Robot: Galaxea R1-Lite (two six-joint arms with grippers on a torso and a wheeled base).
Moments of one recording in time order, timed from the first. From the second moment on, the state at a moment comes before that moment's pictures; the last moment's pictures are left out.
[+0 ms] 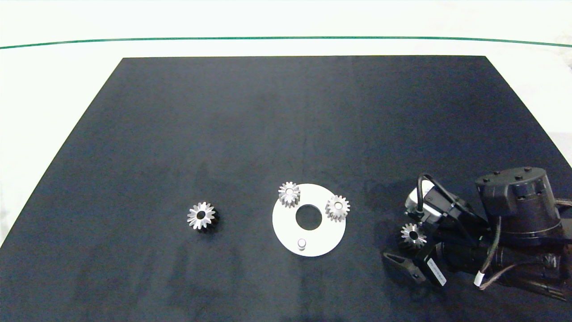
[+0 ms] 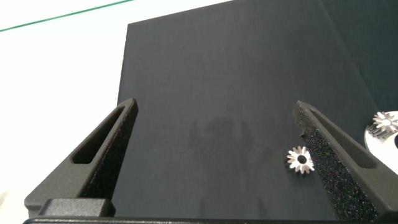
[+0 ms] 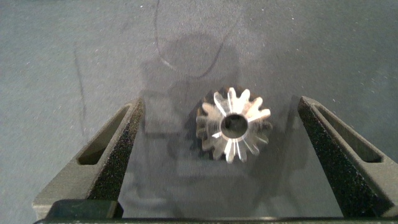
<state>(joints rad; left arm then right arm) -0.16 0.70 -0.84 0.02 0.13 0.22 0.51 1.52 -0.66 -0.21 -0.12 -0.34</state>
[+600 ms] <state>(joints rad) -0.16 0.70 -0.84 0.02 0.13 0.21 0.50 1.54 -0.67 -0.22 -0.12 -0.28</state>
